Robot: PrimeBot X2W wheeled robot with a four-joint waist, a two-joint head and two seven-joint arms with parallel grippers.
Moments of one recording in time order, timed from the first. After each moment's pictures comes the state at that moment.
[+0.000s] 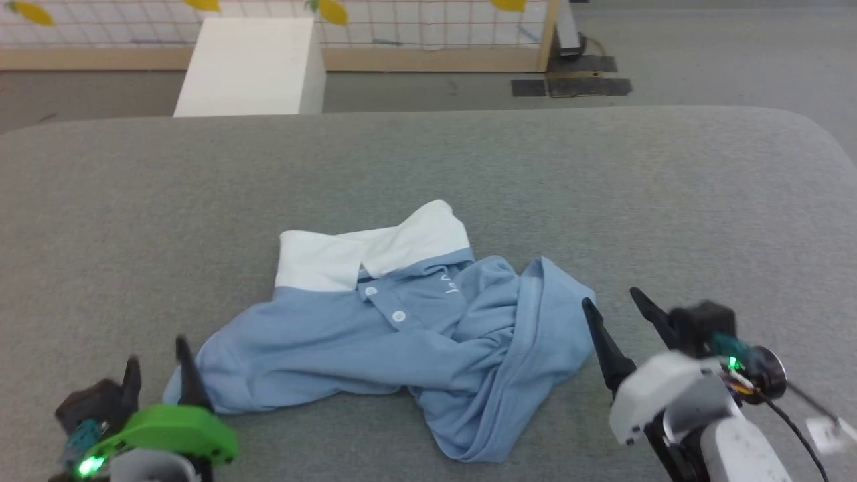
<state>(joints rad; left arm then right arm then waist) 0.03 0.27 -0.11 0.11 -0.57 0.32 -0.16 -0.10 -0.05 0.09 0.16 0.11 0.13 0.06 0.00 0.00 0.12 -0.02</state>
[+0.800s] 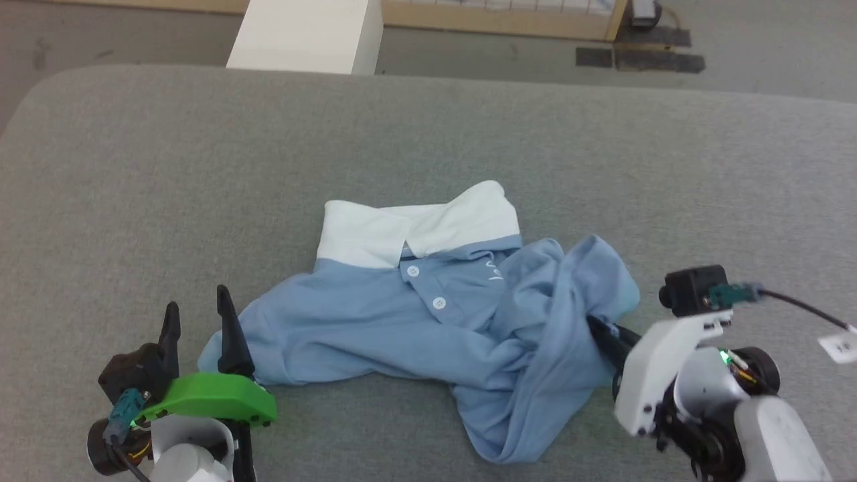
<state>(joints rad) -0.09 0.12 -0.04 0.18 -0.40 0.16 -0.26 -0.15 -0.05 0.08 0.05 0.36 0.13 0.62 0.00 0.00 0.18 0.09</state>
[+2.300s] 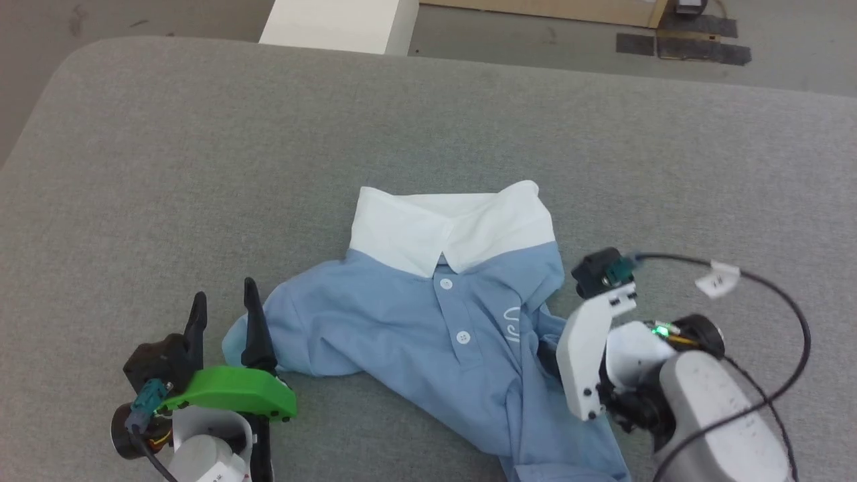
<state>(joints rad) -0.12 0.07 -0.03 0.22 -0.34 0.08 -0.26 -0.32 -0.07 0.27 0.28 0.26 0.13 0.75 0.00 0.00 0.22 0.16</state>
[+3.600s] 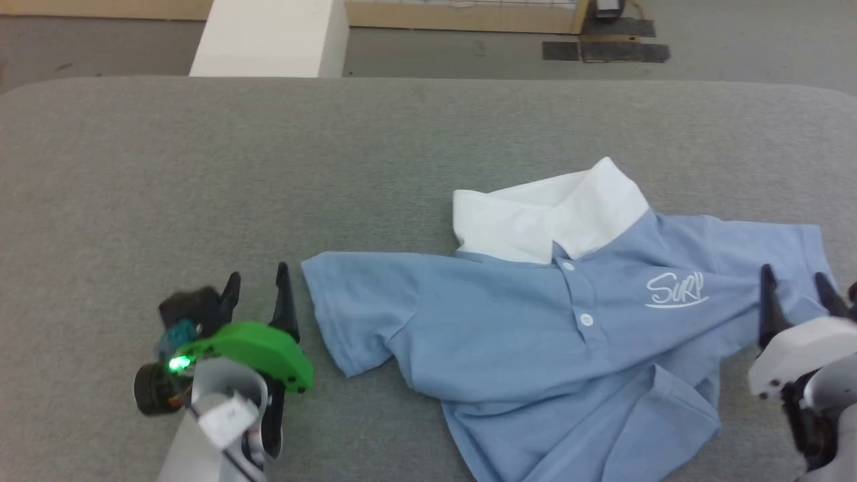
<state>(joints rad) -0.25 0.07 -0.05 0.34 -0.32 0.04 -0.10 -0.19 -0.05 -0.36 0.19 0.03 0.13 0.15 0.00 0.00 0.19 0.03</state>
